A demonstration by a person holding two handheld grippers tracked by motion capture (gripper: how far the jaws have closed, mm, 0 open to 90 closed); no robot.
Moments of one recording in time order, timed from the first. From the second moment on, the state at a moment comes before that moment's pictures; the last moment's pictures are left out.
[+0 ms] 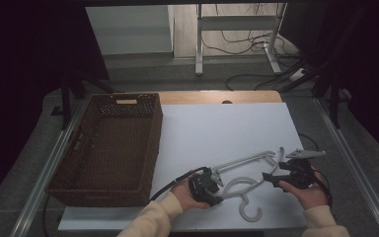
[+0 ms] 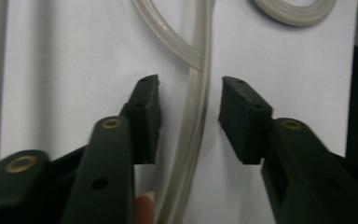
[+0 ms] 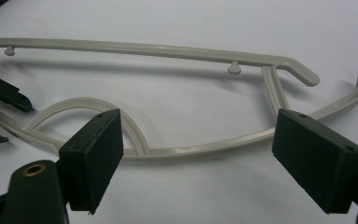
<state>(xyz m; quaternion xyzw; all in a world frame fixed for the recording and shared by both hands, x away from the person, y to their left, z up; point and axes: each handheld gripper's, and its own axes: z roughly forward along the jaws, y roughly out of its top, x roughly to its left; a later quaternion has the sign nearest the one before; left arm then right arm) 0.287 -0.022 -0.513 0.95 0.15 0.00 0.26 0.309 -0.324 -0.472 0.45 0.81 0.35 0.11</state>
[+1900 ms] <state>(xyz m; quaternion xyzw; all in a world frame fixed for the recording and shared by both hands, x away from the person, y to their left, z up) 0.293 0.029 -0.438 0.88 0.22 0.06 0.42 0.302 -0.365 -0.457 0.51 0.73 0.42 0.17</state>
